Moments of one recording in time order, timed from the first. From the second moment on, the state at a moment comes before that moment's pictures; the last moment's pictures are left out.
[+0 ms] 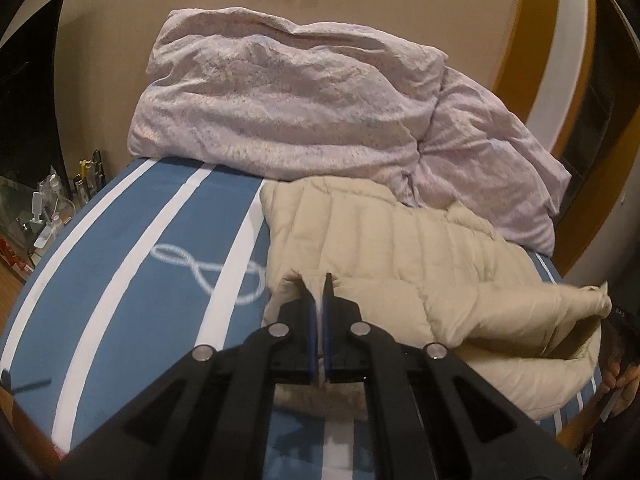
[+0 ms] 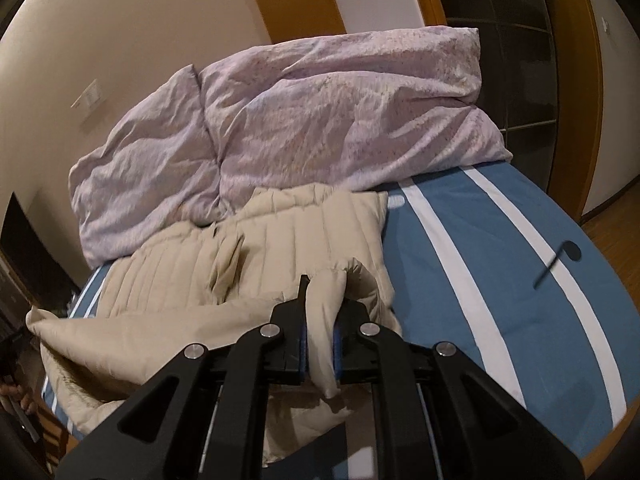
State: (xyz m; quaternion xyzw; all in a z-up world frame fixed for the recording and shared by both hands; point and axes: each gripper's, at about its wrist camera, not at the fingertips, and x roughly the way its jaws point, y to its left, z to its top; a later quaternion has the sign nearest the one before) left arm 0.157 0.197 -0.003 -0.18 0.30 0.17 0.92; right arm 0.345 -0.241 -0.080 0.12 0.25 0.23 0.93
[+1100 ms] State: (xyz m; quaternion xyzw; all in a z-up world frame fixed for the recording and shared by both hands) left arm 0.356 0.291 -0.046 -0.23 0.35 0.22 0.88; right arm 0.533 -0.180 -0.082 0.18 0.30 0.20 0.91
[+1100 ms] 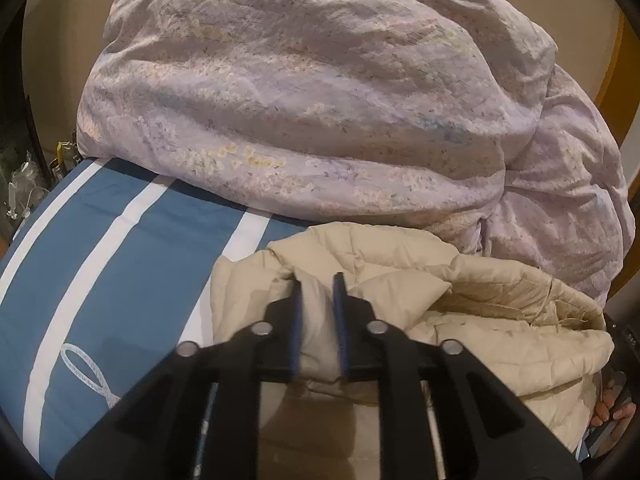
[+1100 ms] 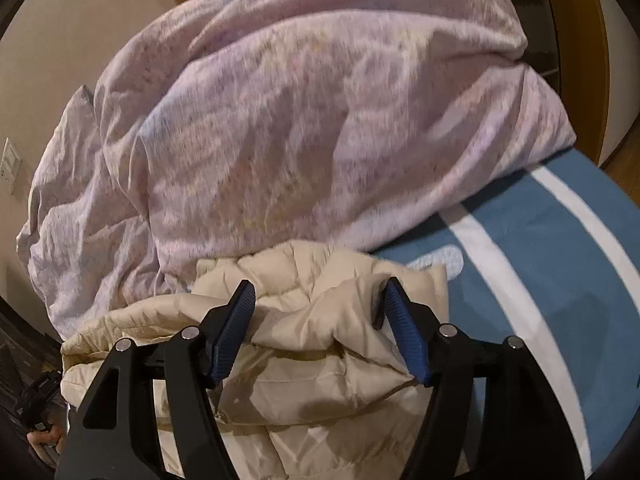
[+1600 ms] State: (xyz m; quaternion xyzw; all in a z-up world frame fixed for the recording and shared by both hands) left arm 0.308 0.259 -0.012 -0.20 0.34 0.22 0.89; right arm 0.475 -0.196 -0.070 0.16 0.29 0.20 0.92
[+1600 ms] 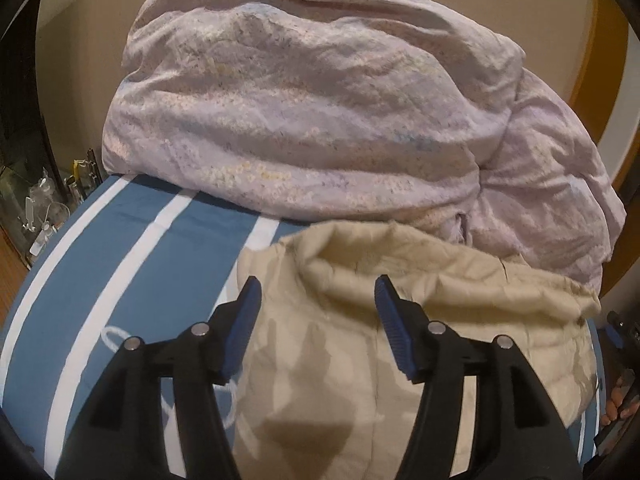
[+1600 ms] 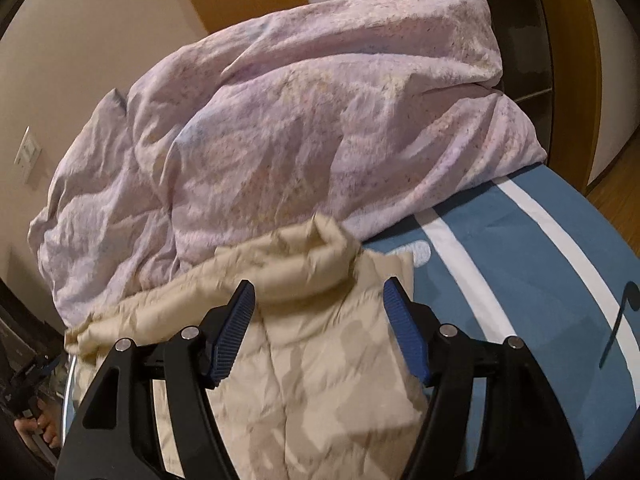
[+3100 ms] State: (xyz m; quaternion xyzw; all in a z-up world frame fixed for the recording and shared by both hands) left arm 0.389 0.269 -0.103 -0.14 0.37 0.28 0.87; right arm 0.545 -0.110 -0.144 0.00 0.34 0.10 0.93
